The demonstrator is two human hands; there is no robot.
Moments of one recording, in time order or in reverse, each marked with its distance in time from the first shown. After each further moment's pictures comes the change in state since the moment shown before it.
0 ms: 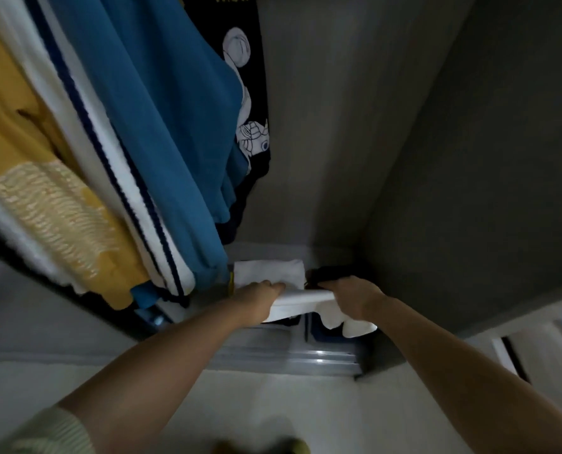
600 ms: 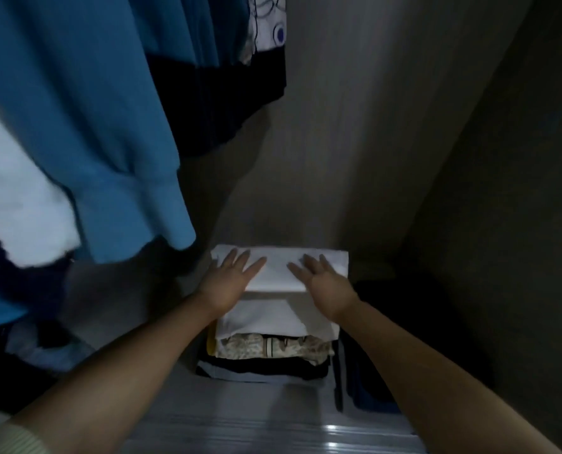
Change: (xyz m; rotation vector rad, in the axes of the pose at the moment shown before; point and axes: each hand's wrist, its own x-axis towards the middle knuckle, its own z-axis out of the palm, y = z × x) left_hand 0.276 -0.199 0.166 0.369 0.407 -0.107; right_hand 0.313 0.016 0.202 -0.074 0.295 -0.030
